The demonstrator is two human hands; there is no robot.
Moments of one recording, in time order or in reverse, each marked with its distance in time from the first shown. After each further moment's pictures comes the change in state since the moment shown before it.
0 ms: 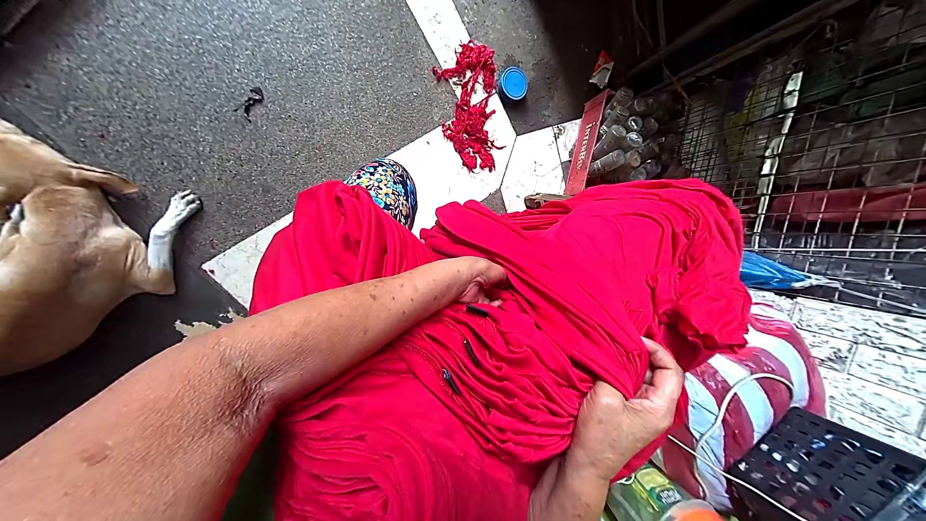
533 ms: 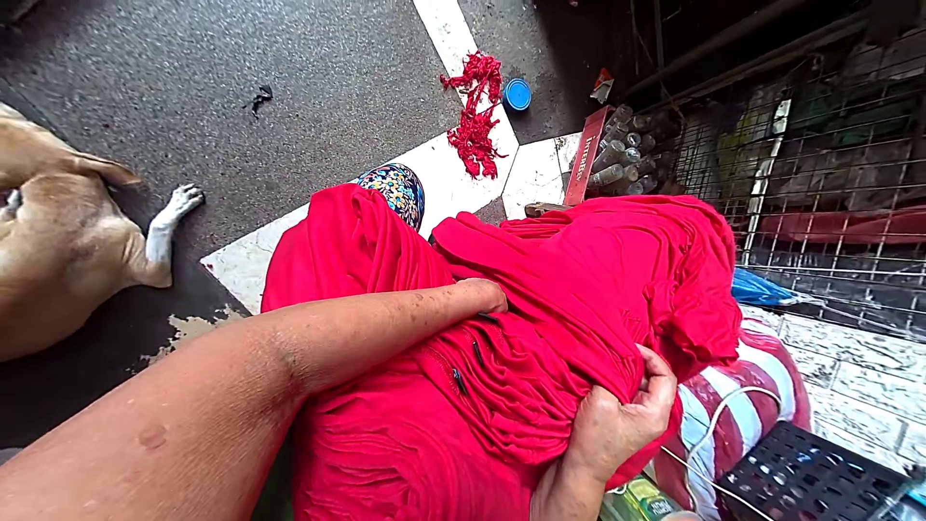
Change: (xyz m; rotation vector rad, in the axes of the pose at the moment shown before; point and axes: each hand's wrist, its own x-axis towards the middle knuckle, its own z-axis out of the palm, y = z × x) left_hand 0.002 -0.009 -0.001 1.503 -0.069 0.263; right_hand -0.003 -0.001 0.003 -0.058 -0.010 -0.071
